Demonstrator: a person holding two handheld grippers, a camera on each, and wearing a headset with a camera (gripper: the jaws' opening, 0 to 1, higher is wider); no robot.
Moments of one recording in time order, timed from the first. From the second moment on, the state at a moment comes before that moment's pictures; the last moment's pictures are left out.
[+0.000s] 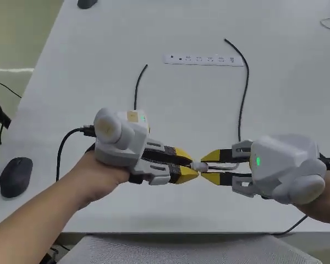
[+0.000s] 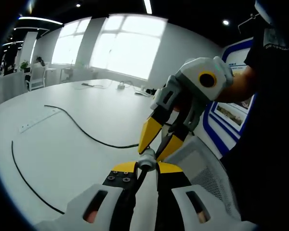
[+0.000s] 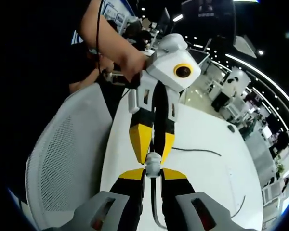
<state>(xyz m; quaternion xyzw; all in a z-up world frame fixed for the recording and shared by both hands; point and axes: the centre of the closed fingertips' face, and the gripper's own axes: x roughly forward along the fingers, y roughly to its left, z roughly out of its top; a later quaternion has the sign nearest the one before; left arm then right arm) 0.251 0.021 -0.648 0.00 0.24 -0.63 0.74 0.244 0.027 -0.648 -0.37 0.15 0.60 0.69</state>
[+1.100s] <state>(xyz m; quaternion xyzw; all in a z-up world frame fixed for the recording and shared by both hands) 0.276 0.025 -0.643 0.01 0.21 -0.62 0.75 0.281 0.011 -0.651 -0.33 0.22 0.43 0.81</state>
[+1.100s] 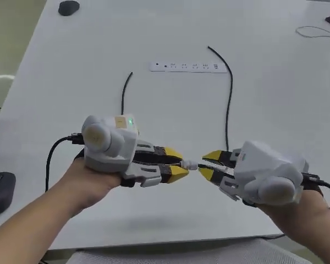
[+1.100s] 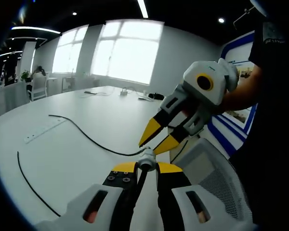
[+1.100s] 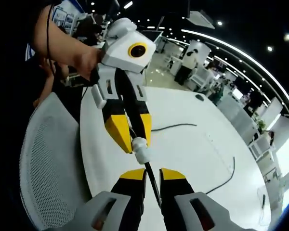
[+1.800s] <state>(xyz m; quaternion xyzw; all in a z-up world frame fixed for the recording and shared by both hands) 0.281 0.024 -0.643 0.01 0.21 -0.62 0.76 0.285 0.013 -0.655 -0.31 0.23 0.43 0.82</state>
